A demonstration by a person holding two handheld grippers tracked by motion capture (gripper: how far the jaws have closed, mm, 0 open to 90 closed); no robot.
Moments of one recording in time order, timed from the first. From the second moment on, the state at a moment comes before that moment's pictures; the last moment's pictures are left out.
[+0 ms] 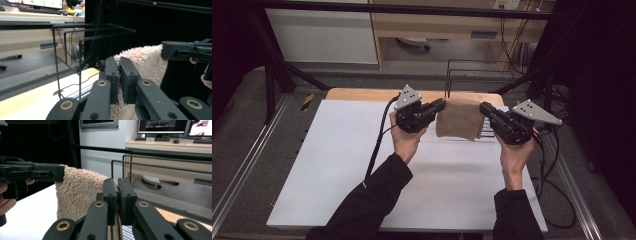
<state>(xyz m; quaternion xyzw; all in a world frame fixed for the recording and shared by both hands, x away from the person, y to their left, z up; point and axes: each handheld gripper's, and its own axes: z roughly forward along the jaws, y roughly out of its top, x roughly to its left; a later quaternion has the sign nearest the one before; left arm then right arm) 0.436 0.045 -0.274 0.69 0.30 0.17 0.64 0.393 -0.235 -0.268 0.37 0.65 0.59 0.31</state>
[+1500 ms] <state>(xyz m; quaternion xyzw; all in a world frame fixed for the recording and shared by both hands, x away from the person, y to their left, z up) 0.474 0.000 -0.208 0.65 0.28 0.21 0.68 0.424 -0.266 -0.200 0.37 0.60 0.60 0.38</state>
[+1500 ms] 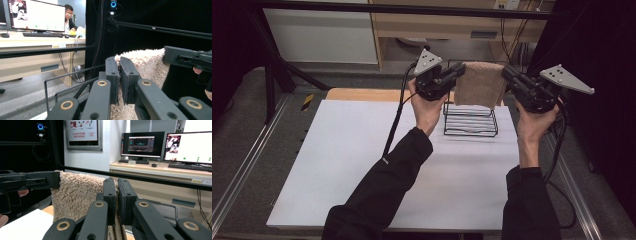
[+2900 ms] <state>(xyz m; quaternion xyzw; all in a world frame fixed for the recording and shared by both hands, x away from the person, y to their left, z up) 0.520 -0.014 -0.173 0.64 0.29 0.23 0.68 0.473 -0.272 -0.164 0.37 0.59 0.60 0.40</state>
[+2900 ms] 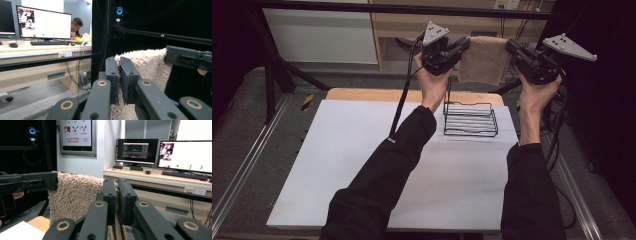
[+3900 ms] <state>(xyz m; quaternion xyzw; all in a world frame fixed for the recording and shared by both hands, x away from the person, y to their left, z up) 0.559 -0.017 -0.205 0.67 0.30 0.22 0.64 0.515 -0.274 -0.194 0.39 0.61 0.58 0.37</state>
